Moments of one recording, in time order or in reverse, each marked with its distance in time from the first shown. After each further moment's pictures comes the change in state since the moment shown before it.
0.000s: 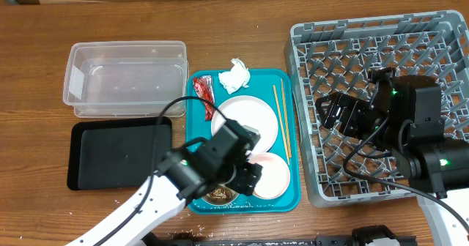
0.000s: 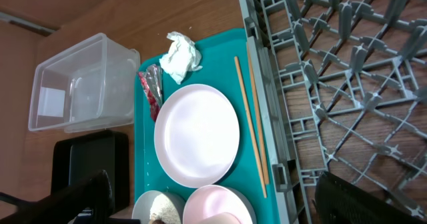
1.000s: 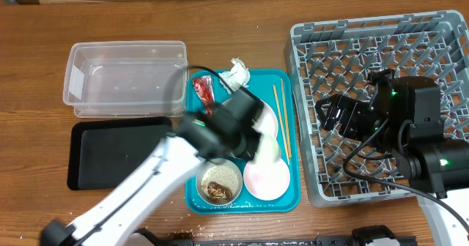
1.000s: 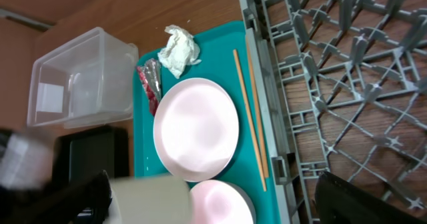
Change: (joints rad) left arm 0.183 0.189 0.314 -0.159 0.076 -0.005; right arm 0.000 0.000 0.000 -0.020 -0.012 -0.001
